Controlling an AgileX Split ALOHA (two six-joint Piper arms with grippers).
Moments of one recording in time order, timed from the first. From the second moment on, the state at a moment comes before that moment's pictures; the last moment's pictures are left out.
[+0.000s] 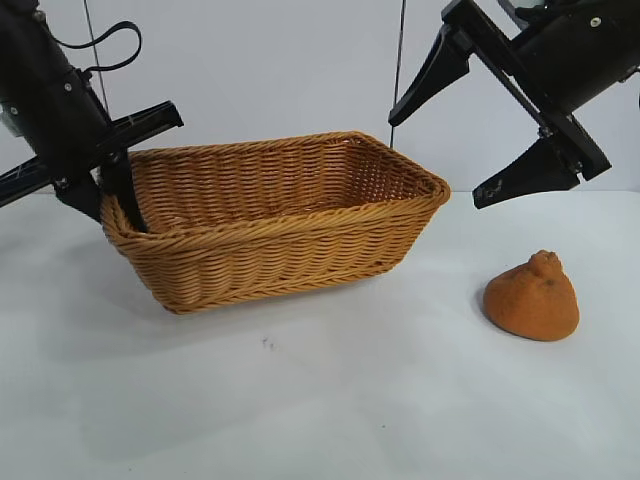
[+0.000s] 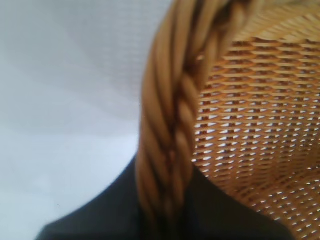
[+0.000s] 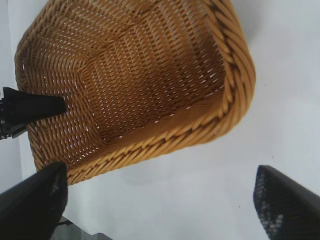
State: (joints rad) left arm -0.19 2.02 -1.51 -0.39 0.97 -0.36; right arm 0.15 1.72 -1.18 0.84 0.88 -0.30
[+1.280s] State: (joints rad) left arm -0.21 2.16 -1.50 -0.42 0.98 -0.10; right arm 0.15 1.72 -1.18 0.84 0.88 -0.30
